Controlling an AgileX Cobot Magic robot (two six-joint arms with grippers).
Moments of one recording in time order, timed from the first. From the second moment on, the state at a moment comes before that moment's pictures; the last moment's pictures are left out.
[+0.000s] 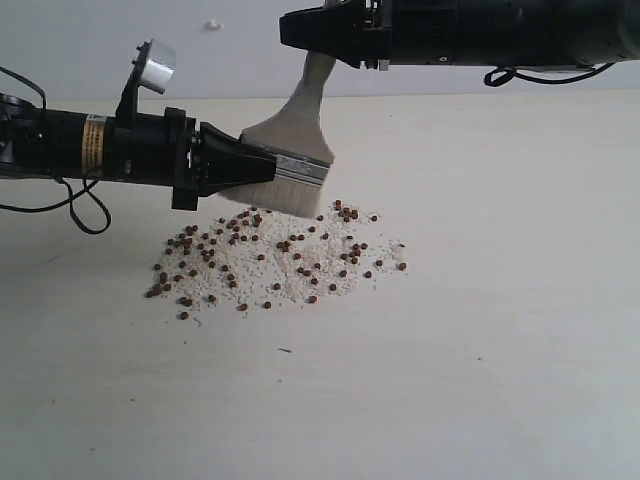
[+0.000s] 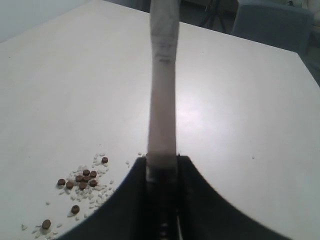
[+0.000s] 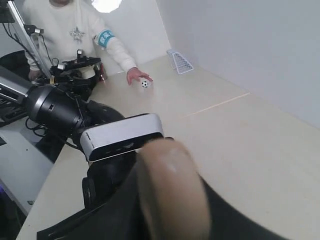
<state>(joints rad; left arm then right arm) -0.19 2.08 -1.14 1.51 -1.19 -1.00 0.20 2.10 -1.46 1.73 1.27 -1.82</state>
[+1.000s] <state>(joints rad) -0.19 2.08 -1.14 1.45 -1.18 -1.05 0.20 2.10 -1.46 1.74 1.24 -1.81</state>
